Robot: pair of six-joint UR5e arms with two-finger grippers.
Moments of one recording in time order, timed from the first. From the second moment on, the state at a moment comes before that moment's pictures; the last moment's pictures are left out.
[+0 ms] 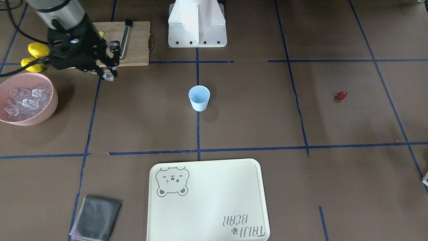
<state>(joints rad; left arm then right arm) -1.58 -1.46 -1.70 -1.39 -2.29 0.20 0.78 -0.95 2.07 -1.98 2.08 0.86</state>
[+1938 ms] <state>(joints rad) -1.58 -1.46 -1.71 -1.39 -2.29 0.20 0.46 -0.70 1.64 -1.76 1.80 1.12</state>
